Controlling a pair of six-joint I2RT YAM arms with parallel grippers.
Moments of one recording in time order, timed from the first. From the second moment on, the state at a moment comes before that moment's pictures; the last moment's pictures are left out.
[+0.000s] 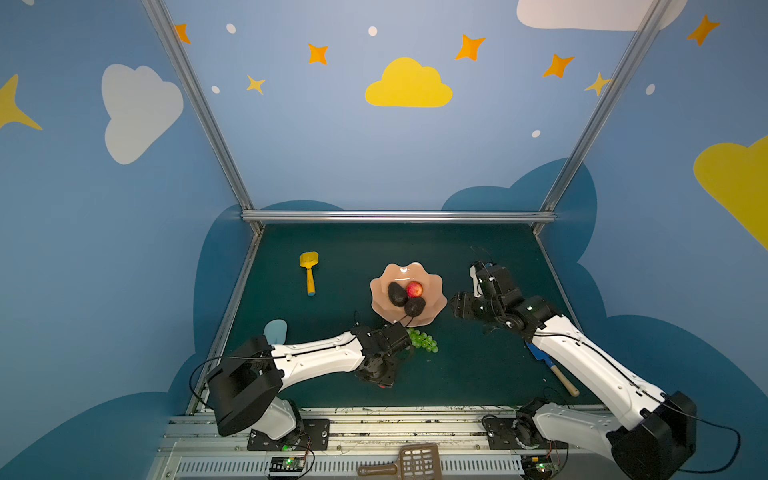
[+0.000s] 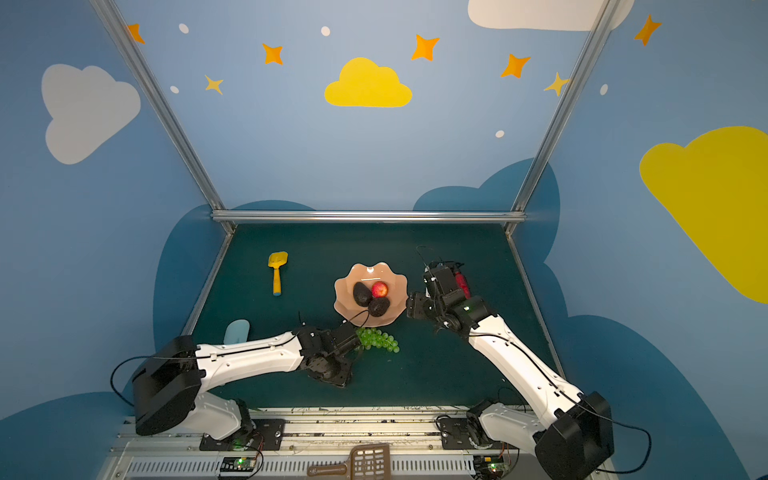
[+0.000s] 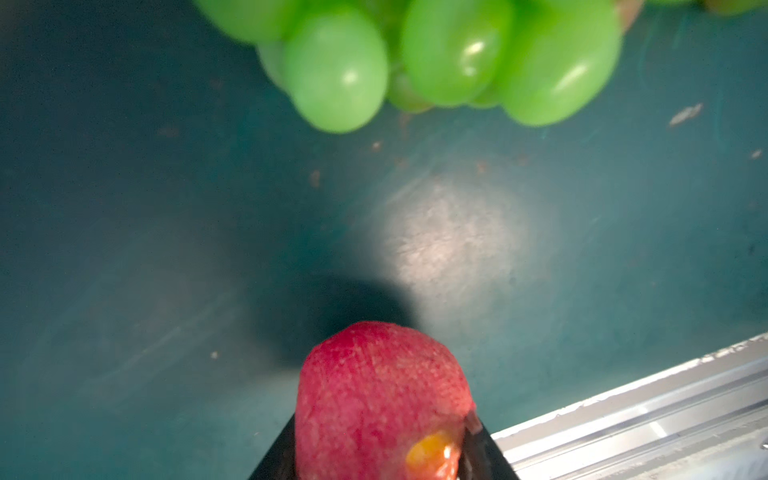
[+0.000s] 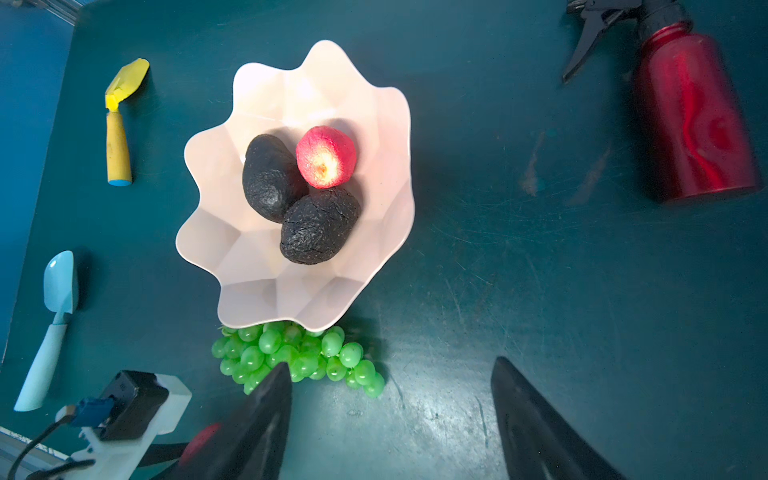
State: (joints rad) left arm -1.00 1.49 0.87 -0.78 0.05 -0.76; right arm 0.56 1.16 0.98 -0.69 0.04 0.53
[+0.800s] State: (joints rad) left arm -0.62 1.71 1.36 -0.79 0.03 -0.50; right arm 0.87 1.12 0.78 -0.74 -0.05 0.45
